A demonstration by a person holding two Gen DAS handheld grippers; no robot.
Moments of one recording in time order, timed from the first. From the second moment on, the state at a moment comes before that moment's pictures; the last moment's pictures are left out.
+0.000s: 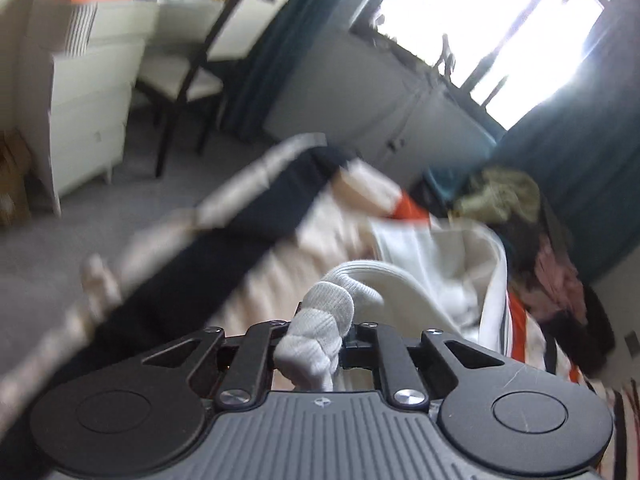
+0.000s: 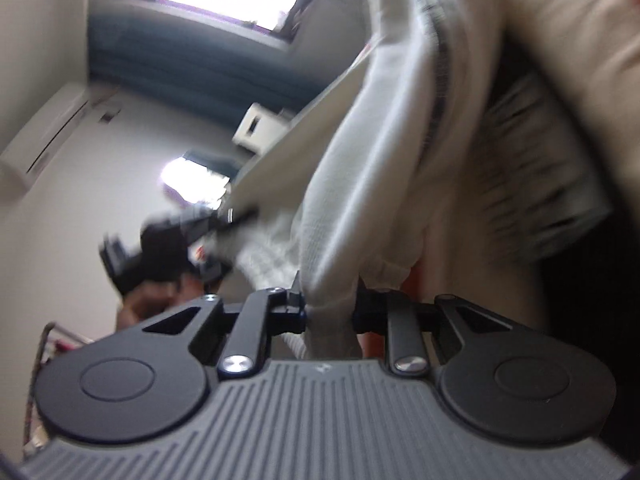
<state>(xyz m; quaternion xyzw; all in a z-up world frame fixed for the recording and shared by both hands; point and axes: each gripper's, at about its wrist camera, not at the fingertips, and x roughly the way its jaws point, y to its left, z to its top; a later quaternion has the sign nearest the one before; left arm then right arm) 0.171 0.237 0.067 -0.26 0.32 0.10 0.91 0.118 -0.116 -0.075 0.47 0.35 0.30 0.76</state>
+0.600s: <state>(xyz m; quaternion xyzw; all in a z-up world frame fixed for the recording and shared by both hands) 0.389 0.396 0.012 -0.19 0.38 0.21 0.88 0.299 0.130 -0.098 0.38 0.49 0.37 0.69</state>
